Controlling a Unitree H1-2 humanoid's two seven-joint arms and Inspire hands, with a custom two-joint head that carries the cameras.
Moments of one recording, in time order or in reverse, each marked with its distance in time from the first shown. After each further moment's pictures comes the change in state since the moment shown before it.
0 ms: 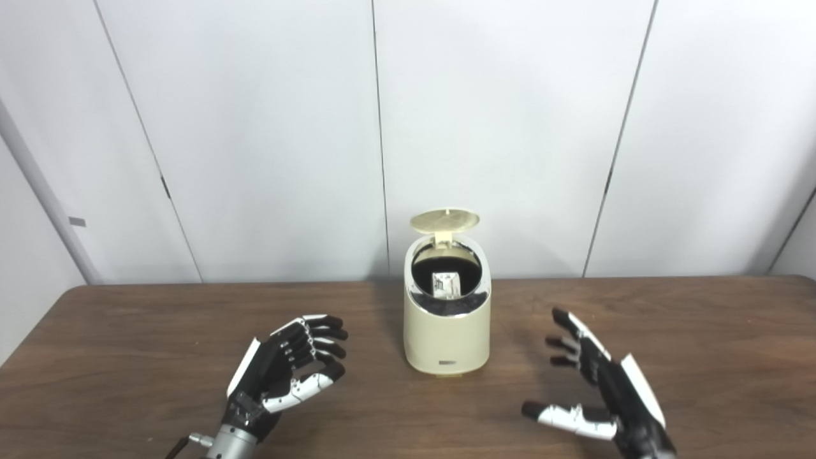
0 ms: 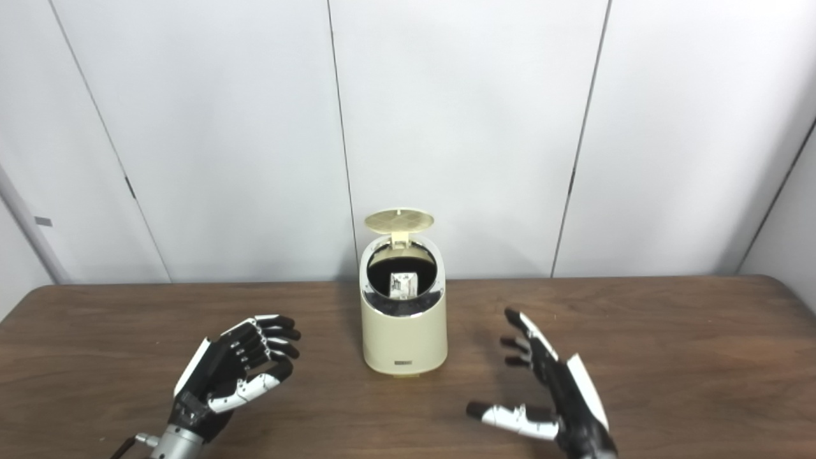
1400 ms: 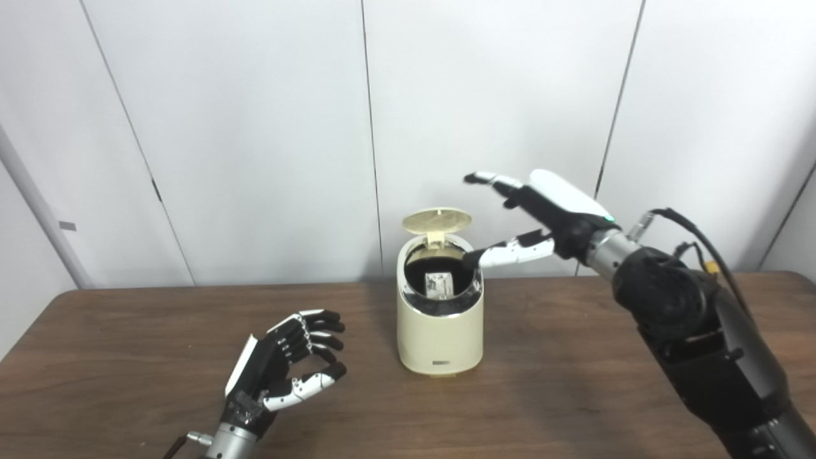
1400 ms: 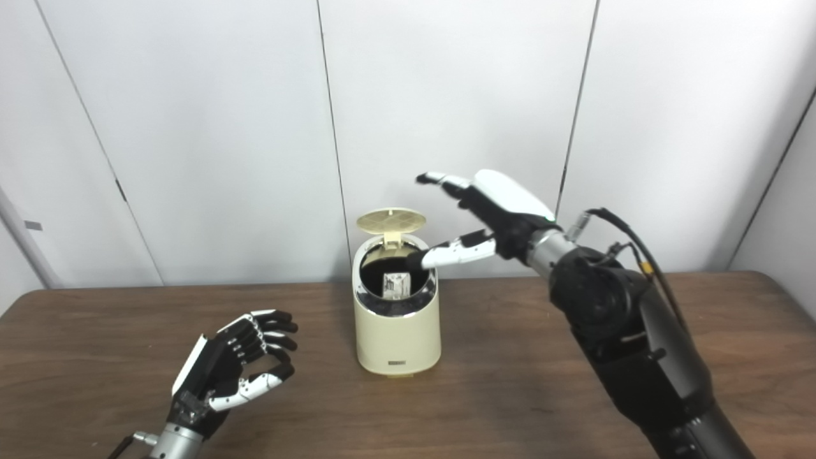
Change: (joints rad) left arm -0.019 -0.035 0.006 0.049 0.048 -0.071 0.010; right arm -0.628 -0.241 0.276 -0.039 -0.332 0.375 0.442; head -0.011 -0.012
